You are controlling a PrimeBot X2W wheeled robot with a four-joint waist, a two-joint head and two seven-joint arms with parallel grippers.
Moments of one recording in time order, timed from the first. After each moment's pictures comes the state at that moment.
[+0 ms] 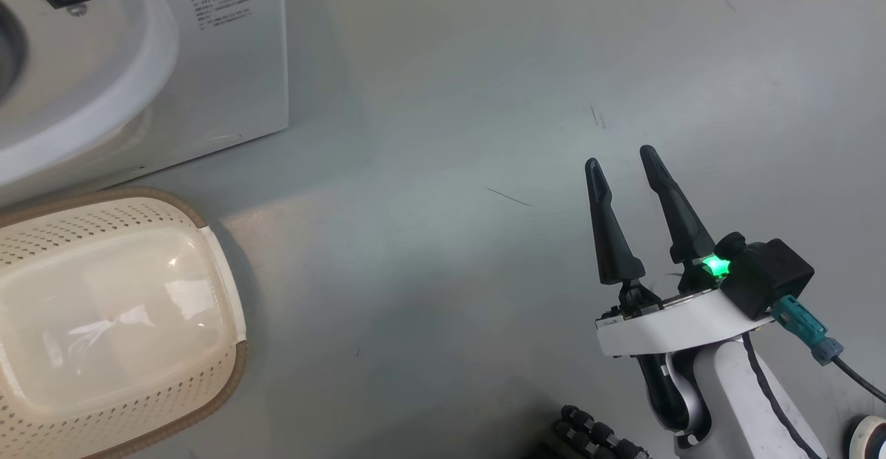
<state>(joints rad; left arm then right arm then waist) -0.93 0.59 -0.02 0.69 -0.03 0.07 0.49 -0.16 -0.04 0.32 -0.03 0.39 0.01 -0.25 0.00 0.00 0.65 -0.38</state>
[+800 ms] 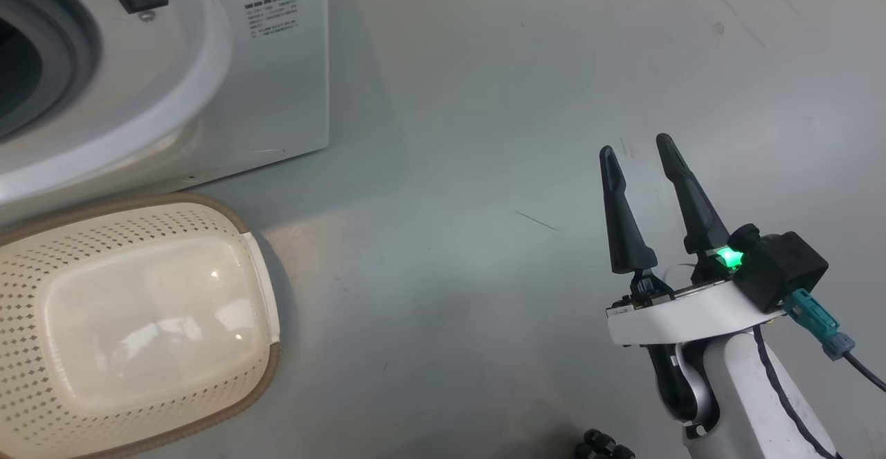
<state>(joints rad) -0.95 0.45 -0.01 0.77 -0.10 0.08 0.30 -0.18 -0.04 0.29 -0.04 0.38 0.01 -0.25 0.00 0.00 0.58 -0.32</state>
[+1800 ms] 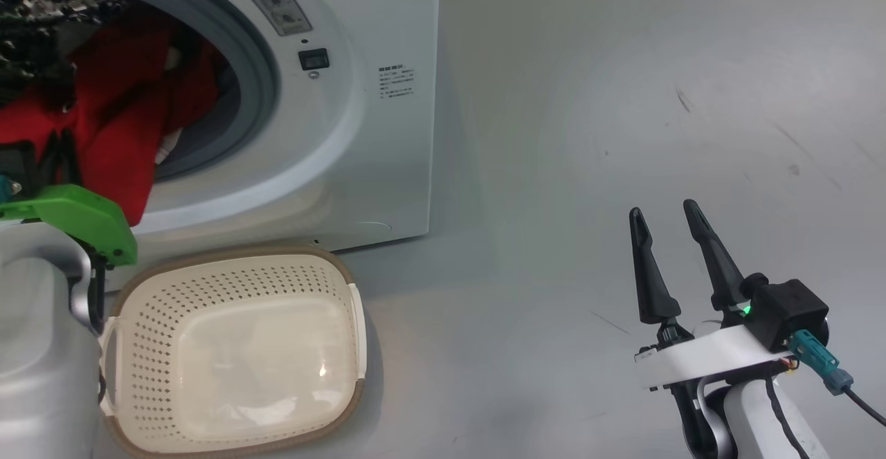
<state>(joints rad) -0.70 0.21 -0.01 0.85 -0.21 -0.01 -0.16 -0.07 -0.05 0.21 0.04 0.32 0.03 -0.25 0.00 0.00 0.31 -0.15</state>
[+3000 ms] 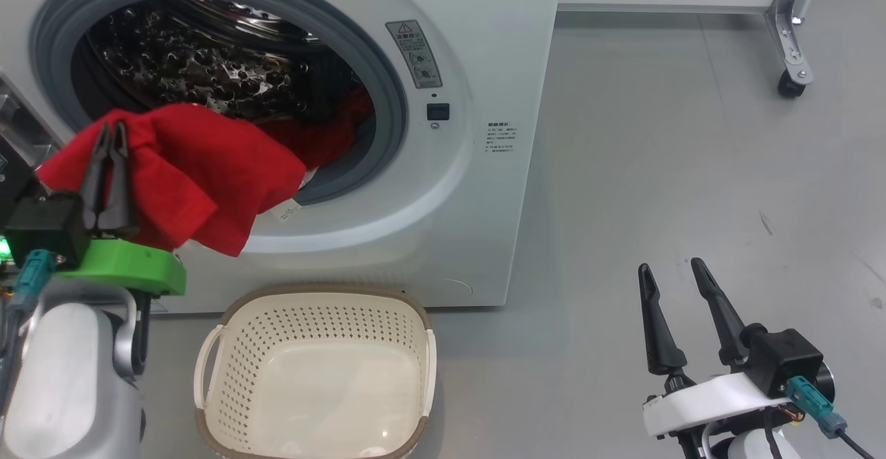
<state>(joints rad) -0.42 0.14 -0.01 0.37 -0.18 -0.04 -0.25 0.05 -0.06 0.19 0.05 0.30 0.05 -0.25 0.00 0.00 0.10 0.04</state>
